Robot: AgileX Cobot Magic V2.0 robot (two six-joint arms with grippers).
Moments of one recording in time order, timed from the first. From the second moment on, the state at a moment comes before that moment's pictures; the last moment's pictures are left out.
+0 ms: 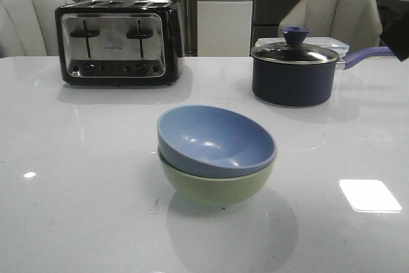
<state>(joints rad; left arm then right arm) -0.58 0.73 -0.76 -0.09 0.80 0.18 0.51 0.88 -0.75 0.15 0.71 -0.18</state>
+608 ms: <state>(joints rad) -0.58 0.63 -0.70 -0.08 0.77 0.18 0.50 0.88 -0.72 0.14 0.72 -0.14</state>
